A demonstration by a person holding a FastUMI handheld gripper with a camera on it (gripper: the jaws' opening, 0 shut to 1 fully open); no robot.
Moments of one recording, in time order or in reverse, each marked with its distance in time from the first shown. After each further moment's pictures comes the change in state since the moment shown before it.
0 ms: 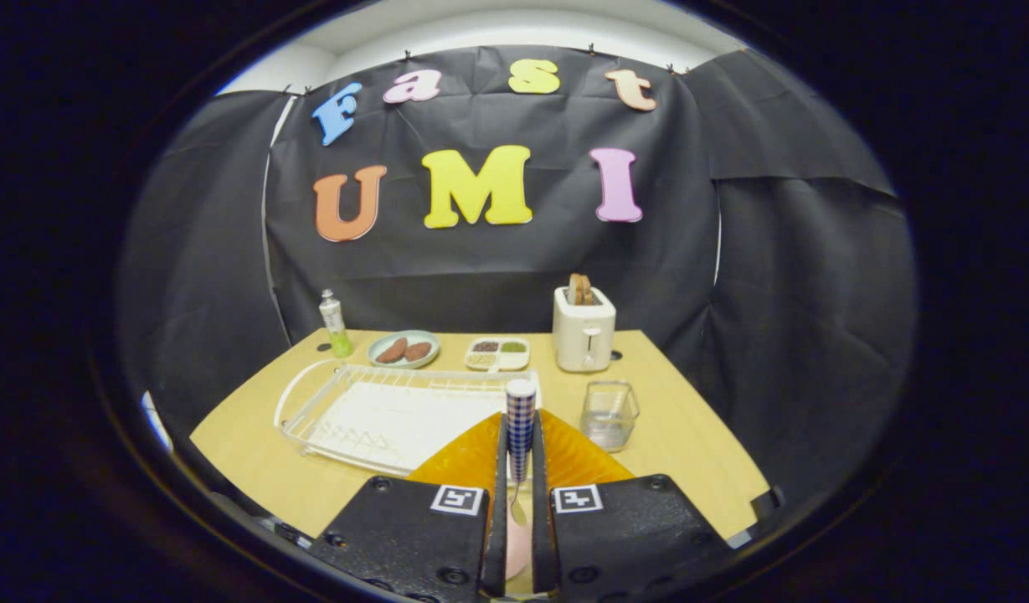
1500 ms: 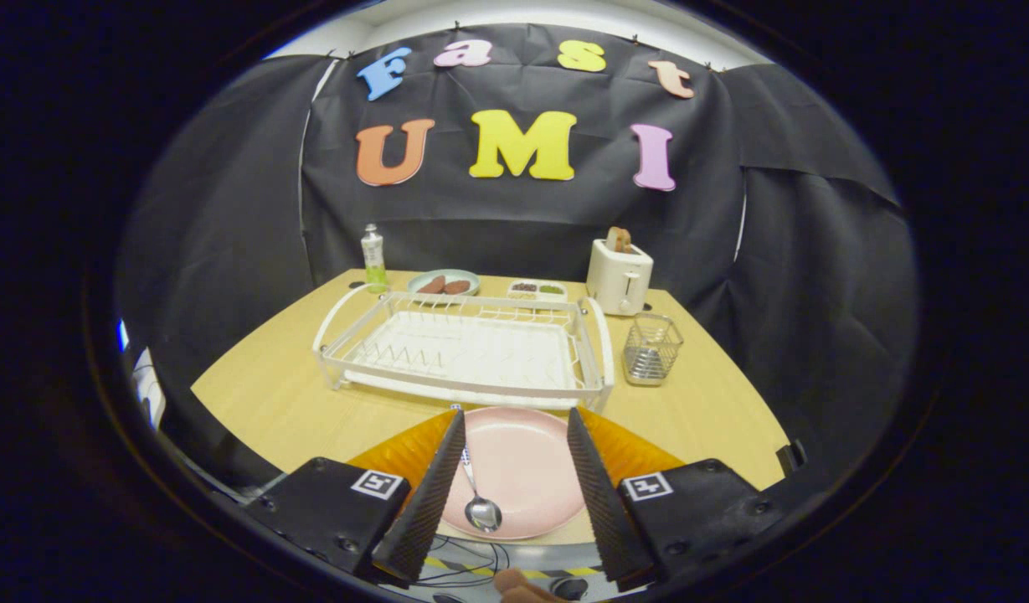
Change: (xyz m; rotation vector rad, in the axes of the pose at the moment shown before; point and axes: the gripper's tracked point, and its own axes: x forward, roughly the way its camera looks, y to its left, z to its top) arm -0.044 0.024 -0.072 -0.082 0.086 -0.010
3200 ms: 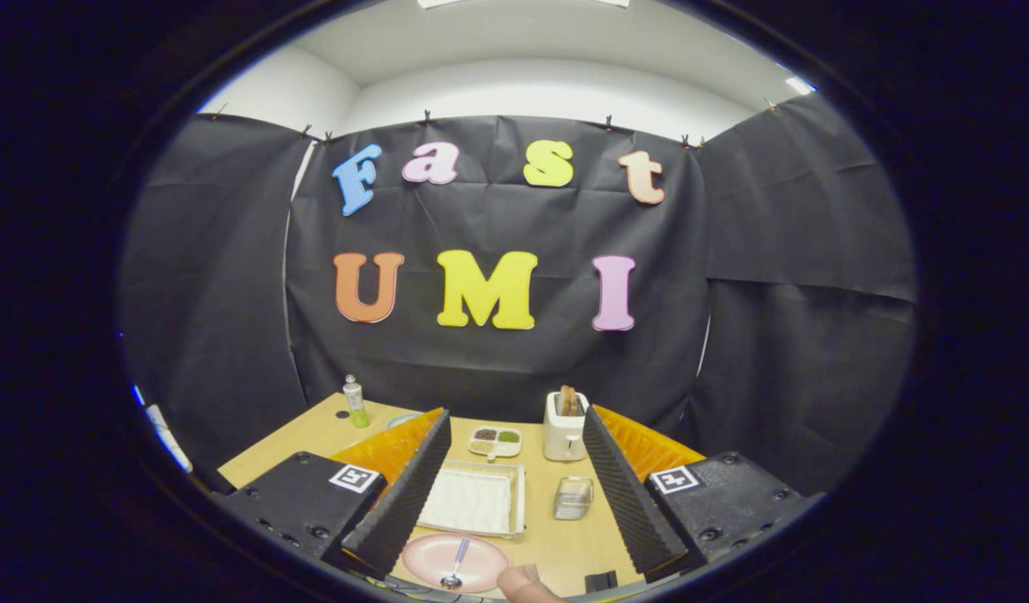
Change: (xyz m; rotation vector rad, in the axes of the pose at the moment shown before) arm -0.131 -0.075 0.256 -0.013 -0.329 -0.018
